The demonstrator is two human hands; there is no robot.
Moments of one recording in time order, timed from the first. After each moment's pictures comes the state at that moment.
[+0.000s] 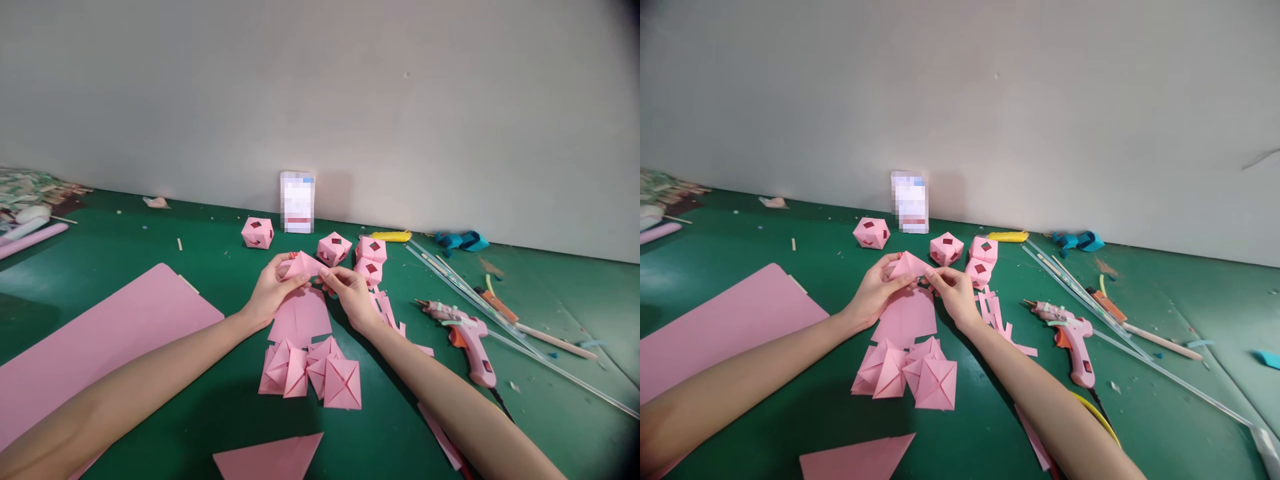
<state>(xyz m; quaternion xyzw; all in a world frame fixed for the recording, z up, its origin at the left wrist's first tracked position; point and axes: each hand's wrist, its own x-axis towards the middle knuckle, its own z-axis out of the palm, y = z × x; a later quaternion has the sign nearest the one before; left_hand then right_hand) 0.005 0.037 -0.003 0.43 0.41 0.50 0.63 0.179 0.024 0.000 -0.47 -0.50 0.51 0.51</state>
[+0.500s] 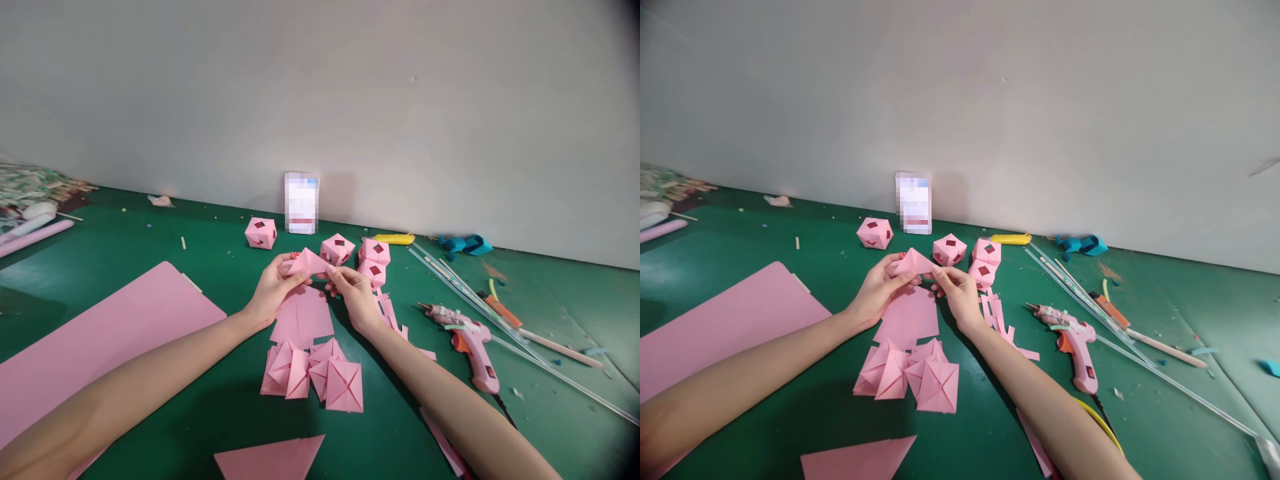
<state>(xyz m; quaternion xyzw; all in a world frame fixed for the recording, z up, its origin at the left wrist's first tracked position) 0.004 0.040 -0.006 0.41 0.41 0.52 0.63 0.178 0.026 -0.004 -0.47 -0.47 0.53 0.53</state>
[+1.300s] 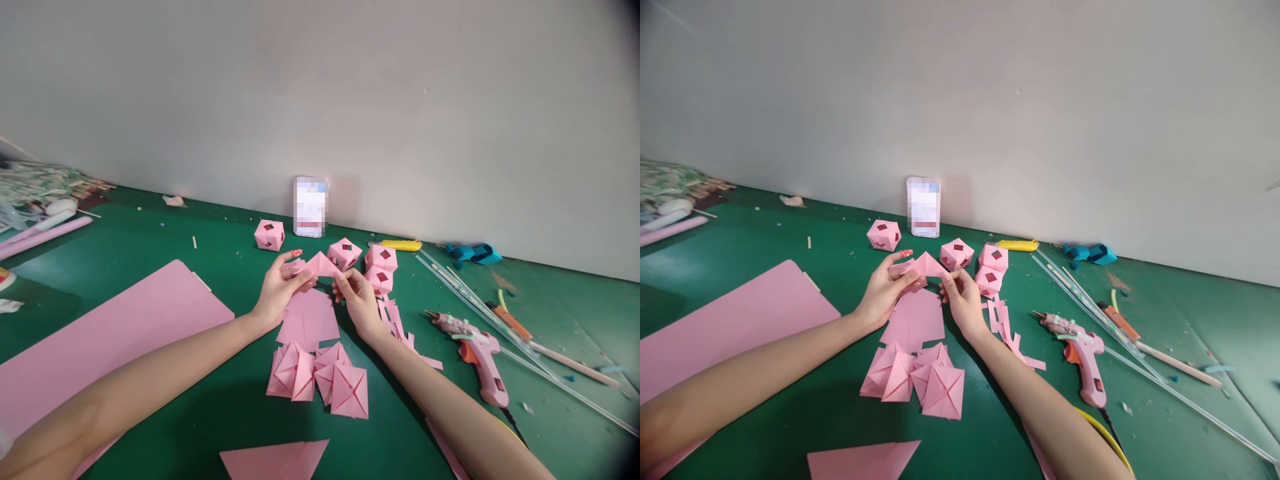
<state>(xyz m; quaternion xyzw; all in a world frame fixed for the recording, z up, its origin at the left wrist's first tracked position) 0.006 0.040 -0.008 0.38 0.42 0.57 0.60 0.177 0.027 -0.015 -0.46 -0.48 0.50 0.55</state>
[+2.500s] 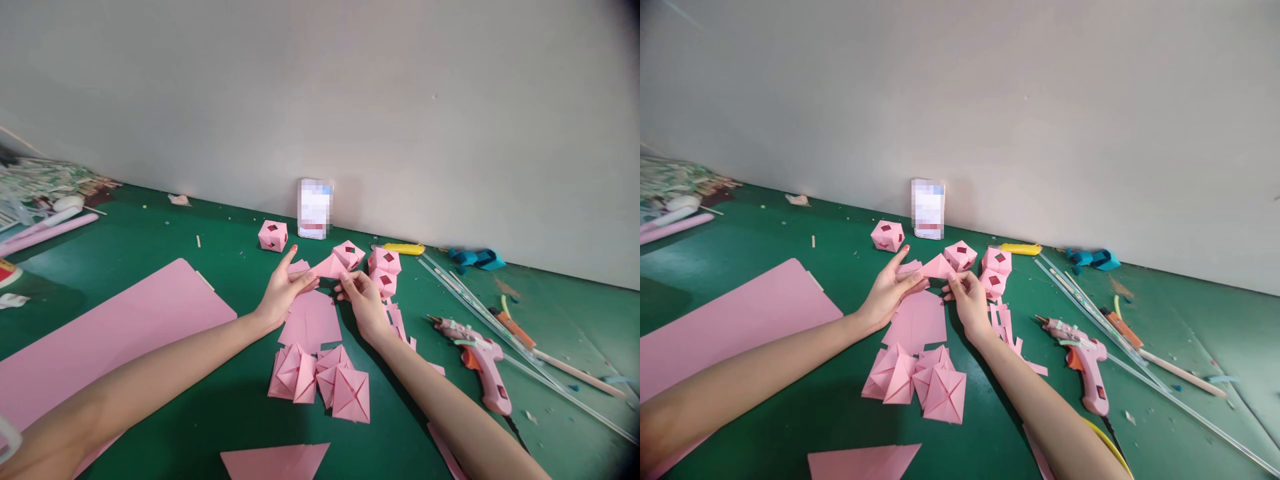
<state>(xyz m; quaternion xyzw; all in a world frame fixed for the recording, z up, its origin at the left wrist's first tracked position) 0.005 0.037 -0.004 0.37 0.40 0.55 0.64 0.180 0.029 -0.014 -0.48 -0.42 0.53 0.55</state>
